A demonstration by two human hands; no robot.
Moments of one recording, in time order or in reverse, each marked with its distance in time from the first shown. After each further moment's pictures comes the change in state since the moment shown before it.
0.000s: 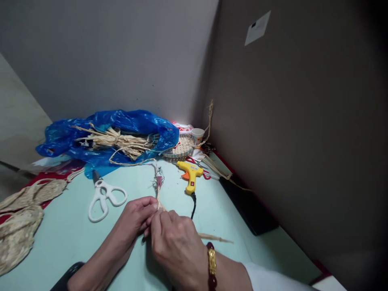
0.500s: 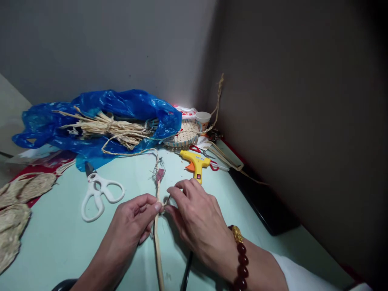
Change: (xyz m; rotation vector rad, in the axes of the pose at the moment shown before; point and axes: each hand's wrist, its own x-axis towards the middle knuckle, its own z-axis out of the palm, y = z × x) left_hand 0.000 -0.002 -0.006 0.172 0.061 -0.048; right_hand 0.004 0.041 -0.008 0.361 -0.219 0.348
